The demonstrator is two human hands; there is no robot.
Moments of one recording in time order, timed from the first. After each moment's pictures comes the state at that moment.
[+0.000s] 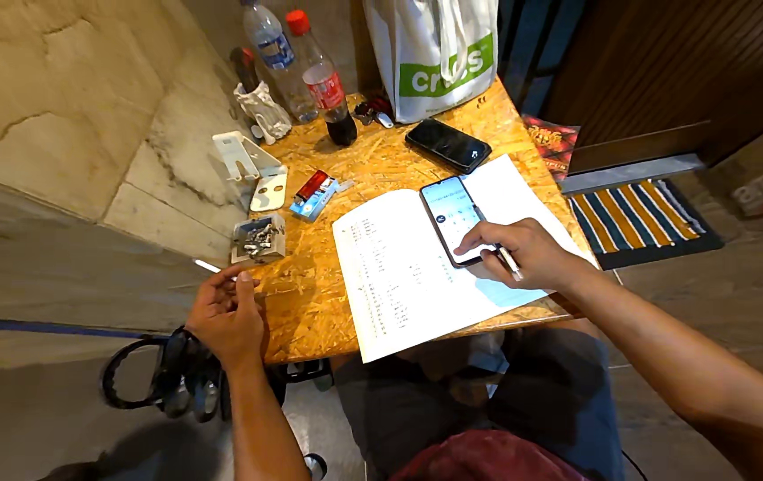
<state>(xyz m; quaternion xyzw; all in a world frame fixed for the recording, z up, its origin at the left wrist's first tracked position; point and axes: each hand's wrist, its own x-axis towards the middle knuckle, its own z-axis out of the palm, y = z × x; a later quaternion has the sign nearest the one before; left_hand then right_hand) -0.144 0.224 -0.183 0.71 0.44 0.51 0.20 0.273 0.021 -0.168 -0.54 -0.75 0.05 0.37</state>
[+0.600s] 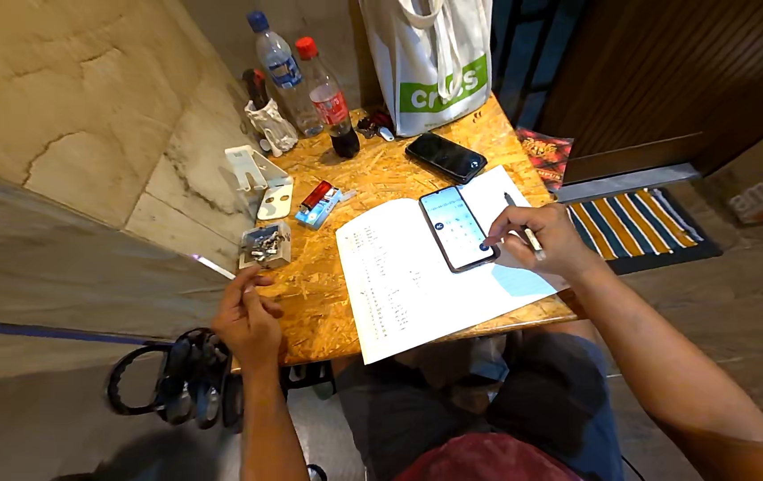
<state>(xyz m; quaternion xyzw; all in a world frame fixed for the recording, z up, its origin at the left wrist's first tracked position) -0.130 0.206 -0.180 0.74 0.37 0.51 0.25 0.302 0.013 -0.162 -0.58 -0.70 0.00 0.42</state>
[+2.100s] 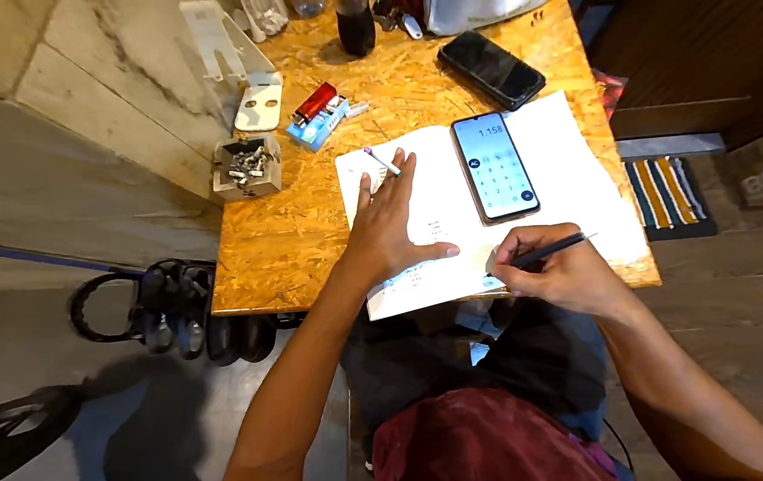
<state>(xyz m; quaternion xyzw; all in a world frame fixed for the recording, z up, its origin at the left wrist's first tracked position) 0.011 0.168 -0.171 0.93 0.30 0.09 0.21 0.207 -0.024 -0.164 -0.60 -0.55 0.37 0.45</state>
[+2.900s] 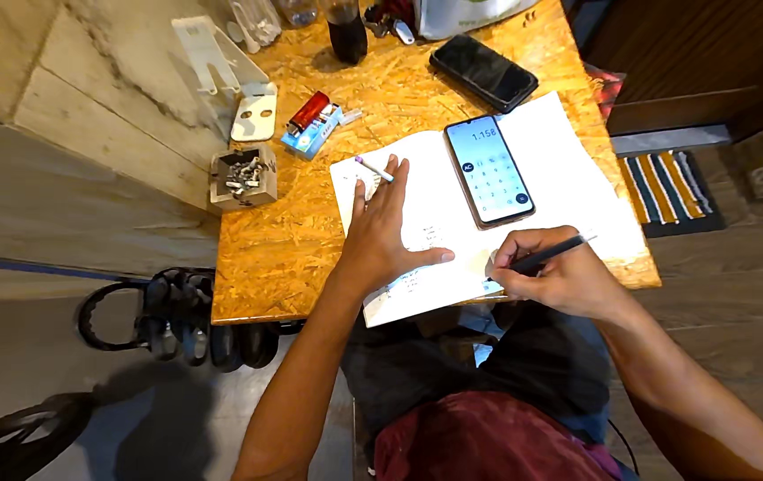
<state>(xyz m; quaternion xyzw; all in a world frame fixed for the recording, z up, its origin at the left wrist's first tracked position) 0.005 0.163 -0.172 0.93 0.27 0.14 0.21 0.210 -0.026 -0.167 -0.59 -0.56 0.36 0.47</state>
